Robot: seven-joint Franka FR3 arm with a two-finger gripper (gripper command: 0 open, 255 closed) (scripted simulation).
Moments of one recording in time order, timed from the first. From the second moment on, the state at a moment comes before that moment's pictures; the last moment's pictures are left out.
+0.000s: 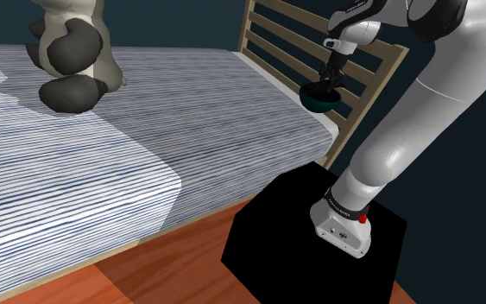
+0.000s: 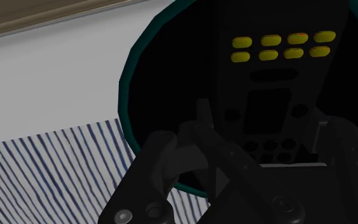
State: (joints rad) arm -0.14 -0.02 -0.76 -2.07 0.00 2.05 -1.99
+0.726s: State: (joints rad) arm -0.14 -0.03 -0.75 -2.05 -0.01 2.01 -1.98
